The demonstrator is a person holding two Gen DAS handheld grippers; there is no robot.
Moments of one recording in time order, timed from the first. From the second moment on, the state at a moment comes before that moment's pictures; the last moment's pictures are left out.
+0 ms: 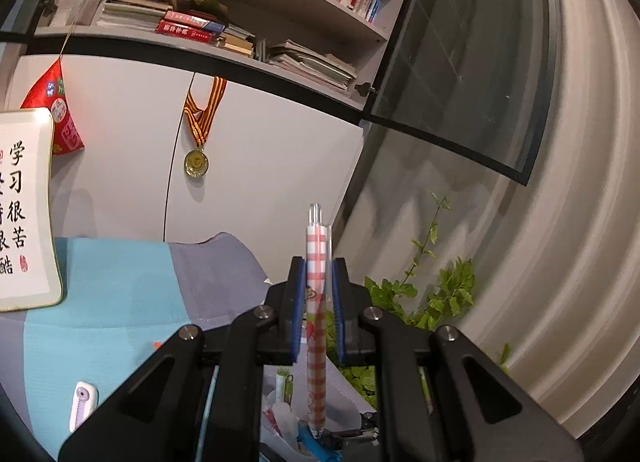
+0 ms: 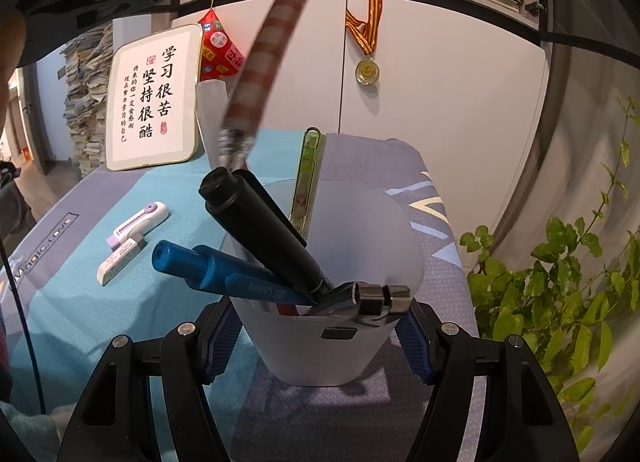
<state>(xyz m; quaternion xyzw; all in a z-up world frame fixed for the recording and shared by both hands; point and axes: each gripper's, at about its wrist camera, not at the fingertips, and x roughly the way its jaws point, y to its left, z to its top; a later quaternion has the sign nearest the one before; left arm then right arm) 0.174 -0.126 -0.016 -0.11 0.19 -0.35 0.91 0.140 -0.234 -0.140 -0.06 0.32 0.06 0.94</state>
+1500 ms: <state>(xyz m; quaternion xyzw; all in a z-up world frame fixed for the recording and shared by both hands) 0.163 -0.063 -0.089 -0.05 0.35 -0.24 0.90 0.140 -0.231 -0.140 -0.06 0.32 0.06 0.94</state>
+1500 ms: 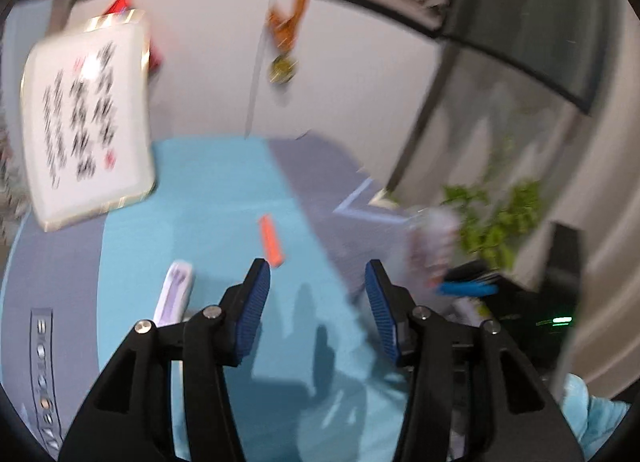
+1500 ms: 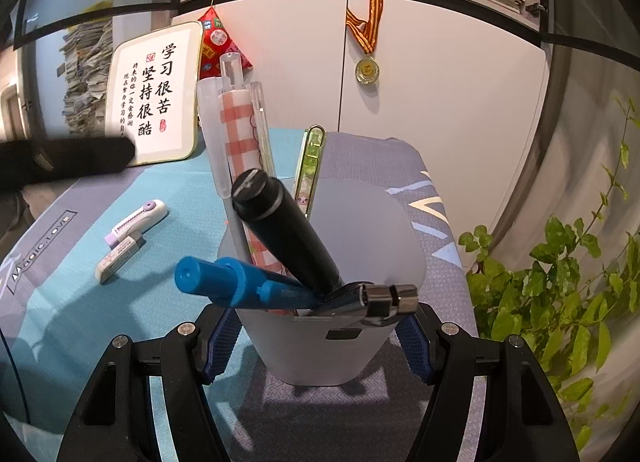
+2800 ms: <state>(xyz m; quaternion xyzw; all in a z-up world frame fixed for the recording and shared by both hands) 0.164 -0.074 -0.083 -0.02 0.34 -0.27 0.90 0.141 -0.232 -0.141 -0.06 0.32 0.06 0.94</state>
